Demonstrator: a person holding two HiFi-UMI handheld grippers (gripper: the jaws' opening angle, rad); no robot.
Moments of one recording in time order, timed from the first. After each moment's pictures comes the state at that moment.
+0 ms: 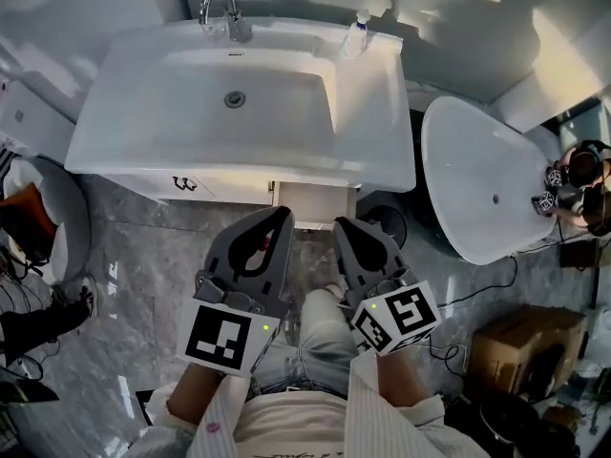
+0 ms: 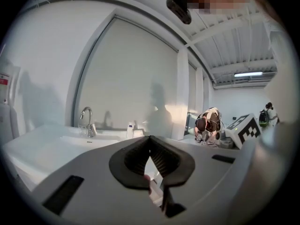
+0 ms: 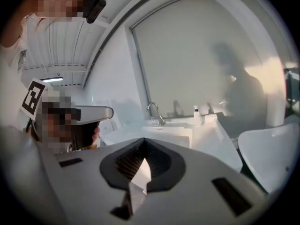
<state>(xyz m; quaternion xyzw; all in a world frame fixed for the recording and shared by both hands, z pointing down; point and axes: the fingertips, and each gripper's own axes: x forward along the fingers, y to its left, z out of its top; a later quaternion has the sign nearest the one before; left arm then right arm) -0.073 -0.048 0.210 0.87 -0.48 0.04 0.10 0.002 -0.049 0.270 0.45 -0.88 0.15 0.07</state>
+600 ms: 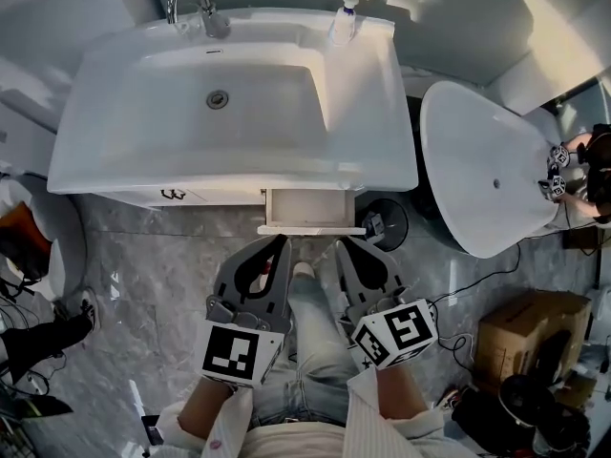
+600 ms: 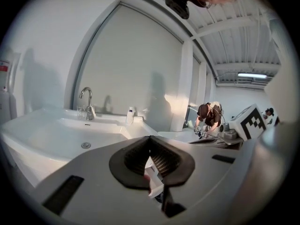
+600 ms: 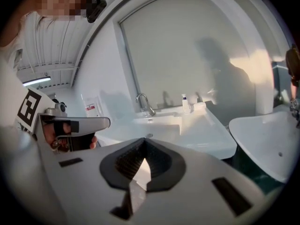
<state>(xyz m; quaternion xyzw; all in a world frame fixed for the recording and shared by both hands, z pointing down) -0.059 -0.055 0.287 0.87 -0.47 0.07 0.15 0.028 -0.050 0.327 0.49 -0.84 0.19 0.09</state>
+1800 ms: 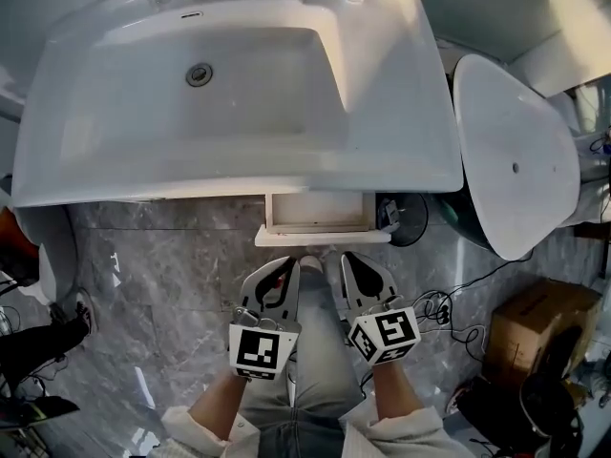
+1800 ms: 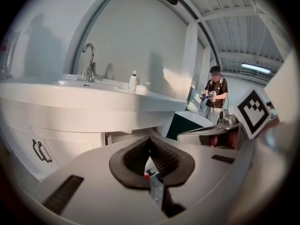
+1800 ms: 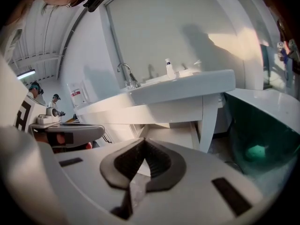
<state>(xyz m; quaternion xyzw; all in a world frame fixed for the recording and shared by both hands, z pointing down) -0.052 -0.062 0.506 0.86 -0.45 0.14 0.19 0.043 -0.060 0.530 0.53 -0.80 0.26 0.14</state>
